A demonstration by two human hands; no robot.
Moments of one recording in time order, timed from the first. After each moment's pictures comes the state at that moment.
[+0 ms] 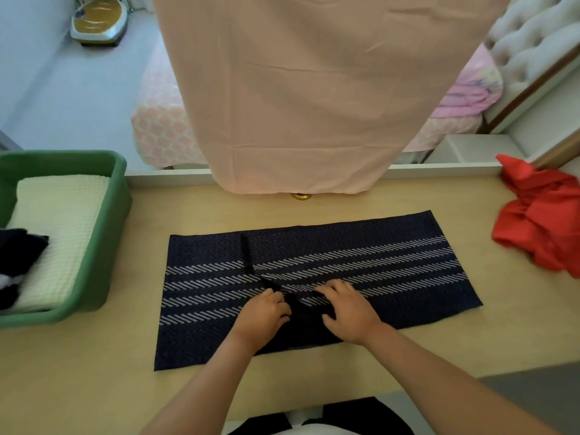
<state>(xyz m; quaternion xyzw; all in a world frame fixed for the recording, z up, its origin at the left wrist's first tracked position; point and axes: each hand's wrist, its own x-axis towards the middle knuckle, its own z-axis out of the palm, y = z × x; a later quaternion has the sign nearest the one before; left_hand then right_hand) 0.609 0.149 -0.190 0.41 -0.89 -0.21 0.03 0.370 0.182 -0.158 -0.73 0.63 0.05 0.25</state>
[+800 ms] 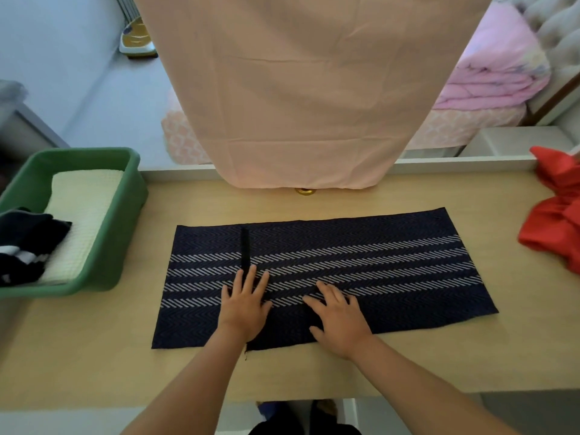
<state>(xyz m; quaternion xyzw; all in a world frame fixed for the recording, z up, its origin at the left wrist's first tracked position) 0.597 0.167 -0.175 0.62 -0.74 -0.17 -0.16 0.368 0.208 -0.167 -0.77 0.59 0.11 0.23</state>
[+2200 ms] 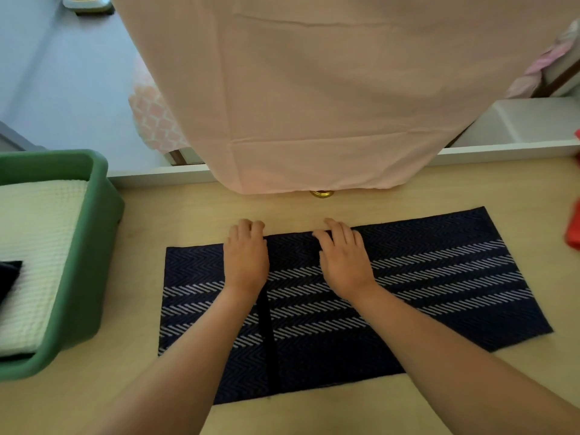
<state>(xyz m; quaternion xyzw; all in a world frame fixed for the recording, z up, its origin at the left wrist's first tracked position) 0.616 0.002 -0.186 0.65 -0.75 -0.07 0.11 0.408 0.037 -0.188 -0.76 0.65 -0.05 0.05</state>
